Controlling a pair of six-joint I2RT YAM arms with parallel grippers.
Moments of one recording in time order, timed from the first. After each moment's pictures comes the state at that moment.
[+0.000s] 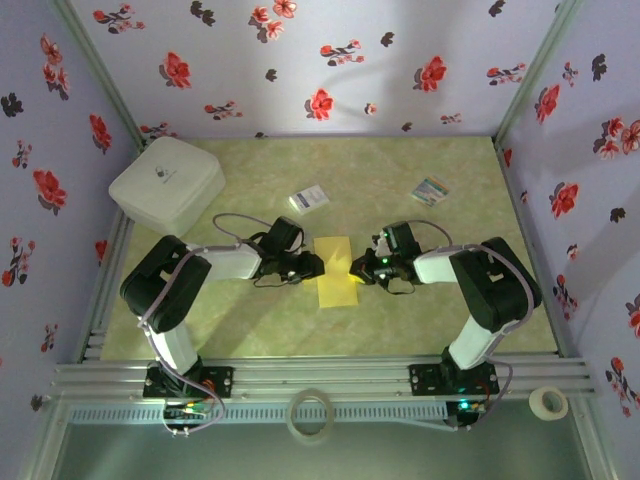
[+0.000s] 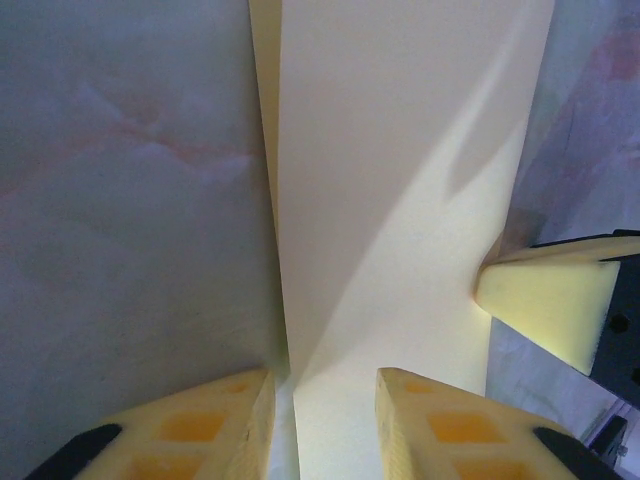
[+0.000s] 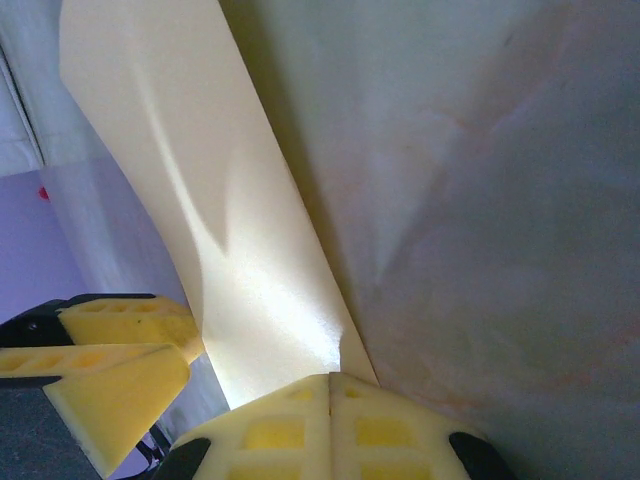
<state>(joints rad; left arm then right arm) -0.71 1.77 0.86 -0.06 0.40 -0.86 0.43 1.69 0.61 0.13 -0.65 0.93</state>
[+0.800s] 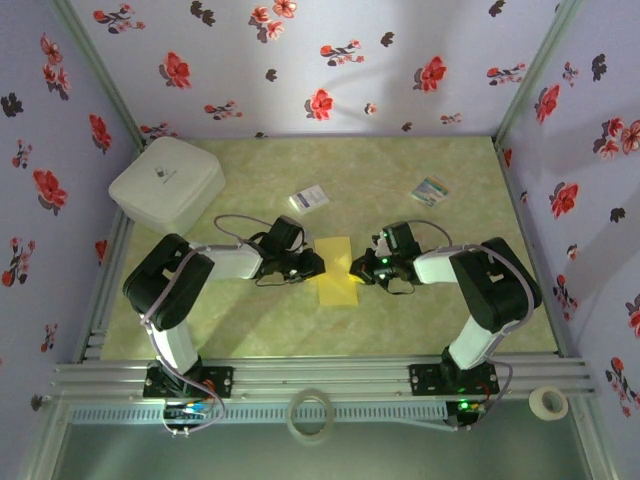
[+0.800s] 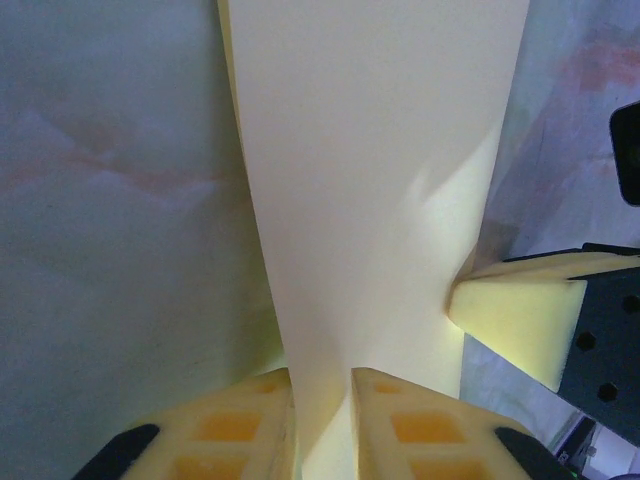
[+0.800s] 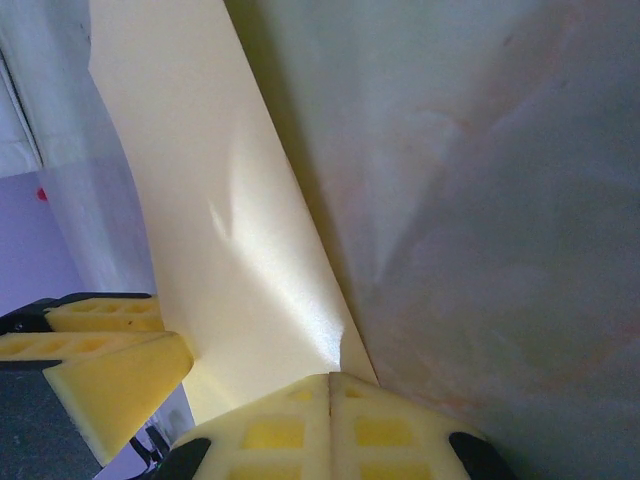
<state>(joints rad) -0.71 1.79 0.86 0.00 0.42 -0.89 0.43 1.69 0.61 0.13 -0.65 0.93</state>
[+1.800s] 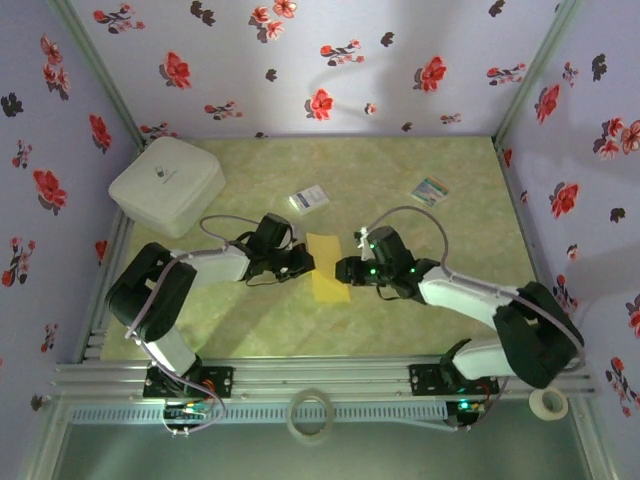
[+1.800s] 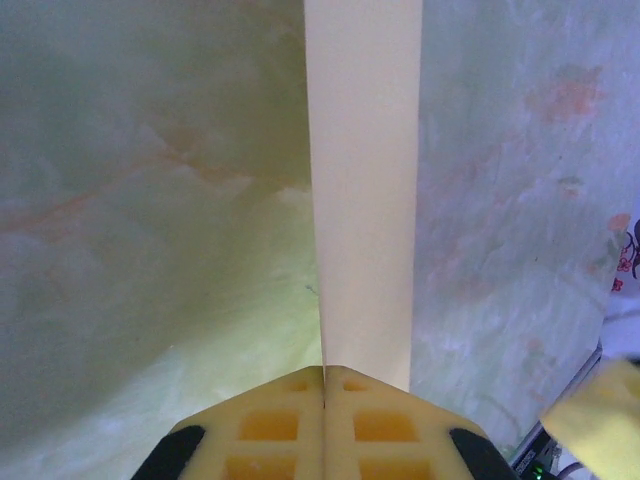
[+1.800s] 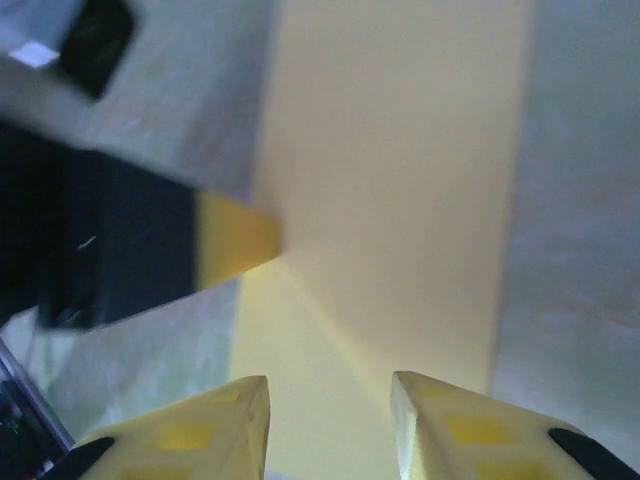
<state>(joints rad) -0.66 1.68 0.80 -0.01 0.43 -0.91 0.73 1.31 0.60 -0.02 -0.28 0.59</state>
